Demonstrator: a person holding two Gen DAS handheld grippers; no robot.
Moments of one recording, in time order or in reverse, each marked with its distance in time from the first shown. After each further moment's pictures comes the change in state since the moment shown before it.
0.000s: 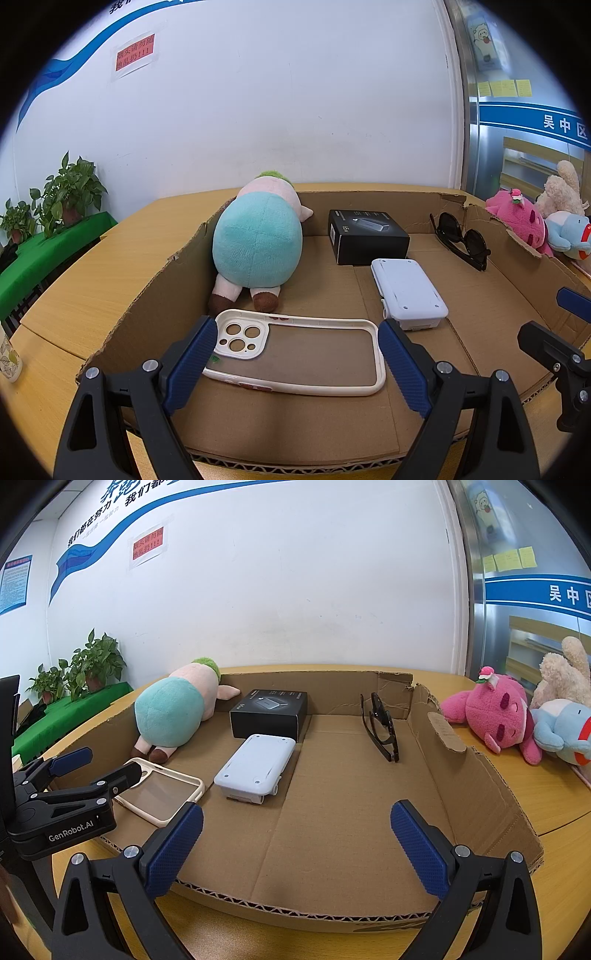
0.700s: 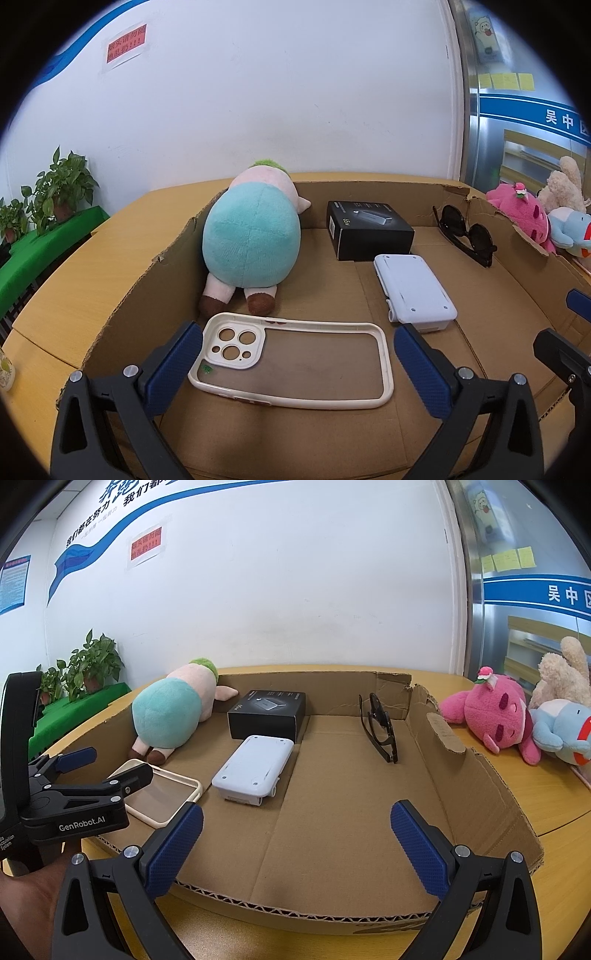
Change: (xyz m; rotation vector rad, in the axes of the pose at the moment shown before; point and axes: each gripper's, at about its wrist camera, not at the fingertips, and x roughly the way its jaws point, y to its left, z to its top) left arm 0.023 0.003 0.005 0.006 0.045 -0.025; right arm 0.001 0.000 0.001 0.002 0.002 -0.007
